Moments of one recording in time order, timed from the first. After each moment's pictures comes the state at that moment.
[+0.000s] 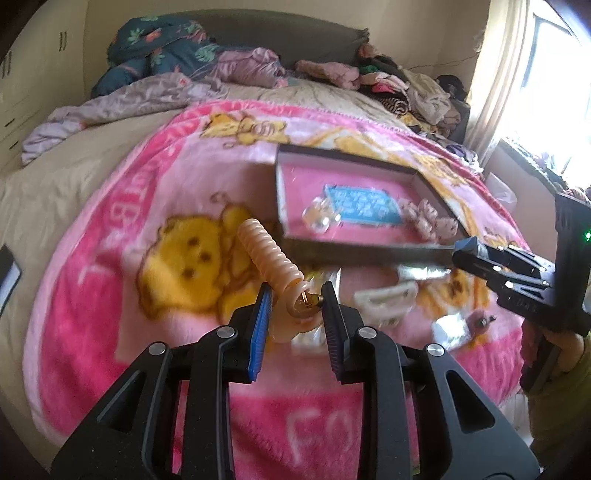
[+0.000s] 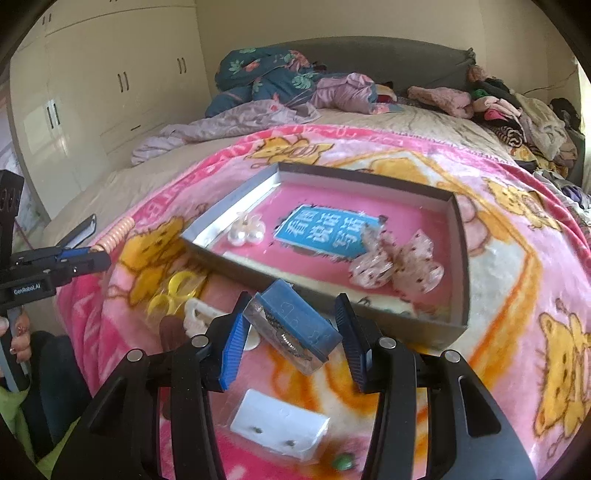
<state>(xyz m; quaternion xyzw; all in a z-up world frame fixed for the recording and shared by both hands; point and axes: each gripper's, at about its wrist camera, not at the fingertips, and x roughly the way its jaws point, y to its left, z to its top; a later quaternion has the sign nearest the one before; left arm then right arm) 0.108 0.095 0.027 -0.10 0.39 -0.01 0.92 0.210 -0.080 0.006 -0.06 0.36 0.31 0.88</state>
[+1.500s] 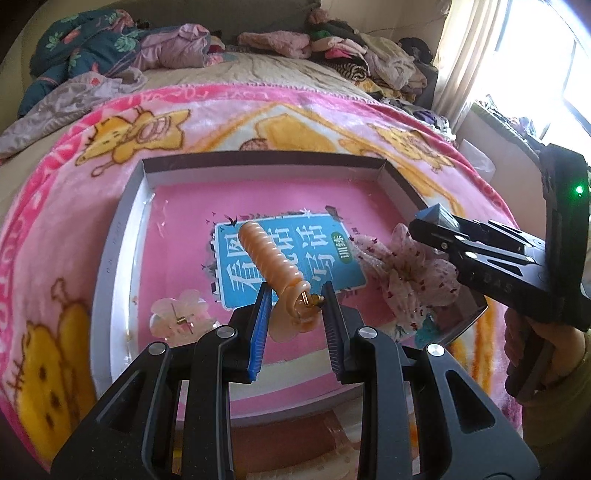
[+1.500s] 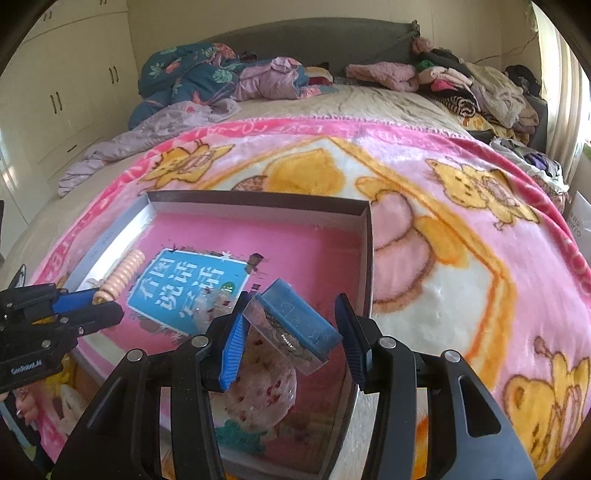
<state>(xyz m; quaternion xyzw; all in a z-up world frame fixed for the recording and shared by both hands) 0.277 0.009 -0.015 -0.07 0.43 -0.10 0.89 0.359 -0.122 -0.023 -0.04 0.40 0.20 0.89</state>
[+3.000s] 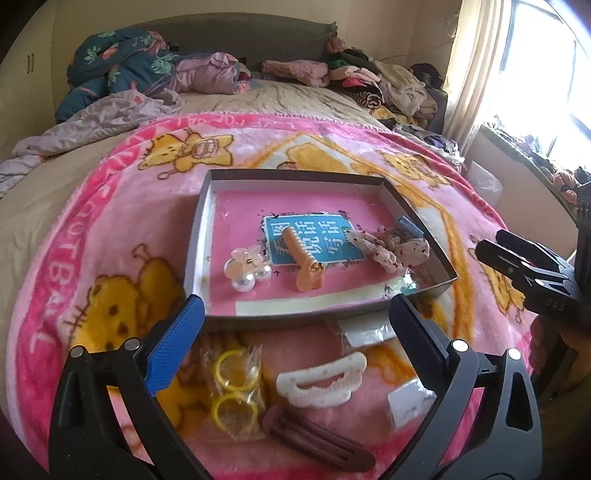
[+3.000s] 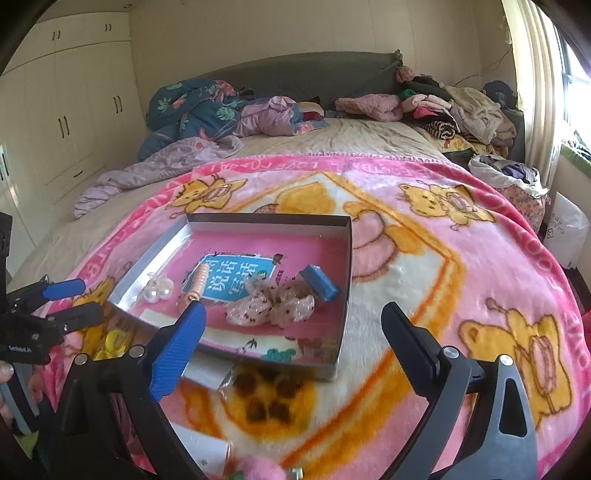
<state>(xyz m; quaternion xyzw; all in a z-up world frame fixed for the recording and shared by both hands) 0.180 0.033 0.034 -0.07 0.38 -0.05 0.92 0.246 -0.152 0.036 -0.01 0.33 0.19 0.92</state>
